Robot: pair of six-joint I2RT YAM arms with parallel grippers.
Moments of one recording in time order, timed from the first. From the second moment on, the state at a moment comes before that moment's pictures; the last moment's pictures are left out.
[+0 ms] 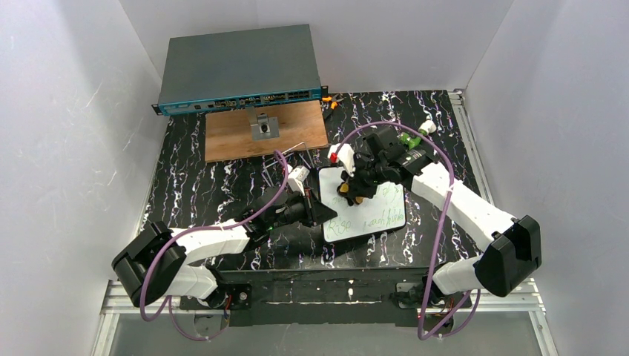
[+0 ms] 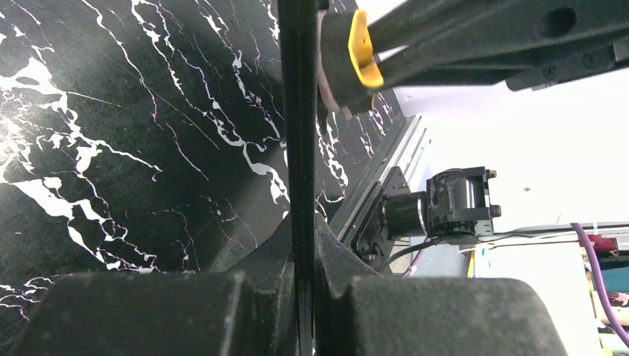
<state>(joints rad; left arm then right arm) -0.86 1.31 0.48 0.55 0.26 -0.82 0.64 1.37 1.21 -0.79 -0.42 -0.54</state>
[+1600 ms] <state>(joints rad) -0.86 1.30 0.48 0.55 0.26 -0.81 0.57 1.37 1.21 -0.80 -0.53 -0.51</state>
